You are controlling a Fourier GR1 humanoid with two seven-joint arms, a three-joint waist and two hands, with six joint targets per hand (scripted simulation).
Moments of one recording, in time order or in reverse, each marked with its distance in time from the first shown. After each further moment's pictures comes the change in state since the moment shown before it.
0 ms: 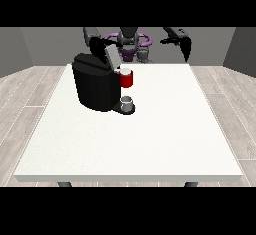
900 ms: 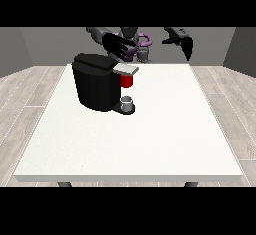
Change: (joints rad) left arm -0.024 0.011 -0.011 0.017 0.020 0.011 -0.010; right arm -0.123 0.042 0.074 0.040 0.101 -0.031 0.039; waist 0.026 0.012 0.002
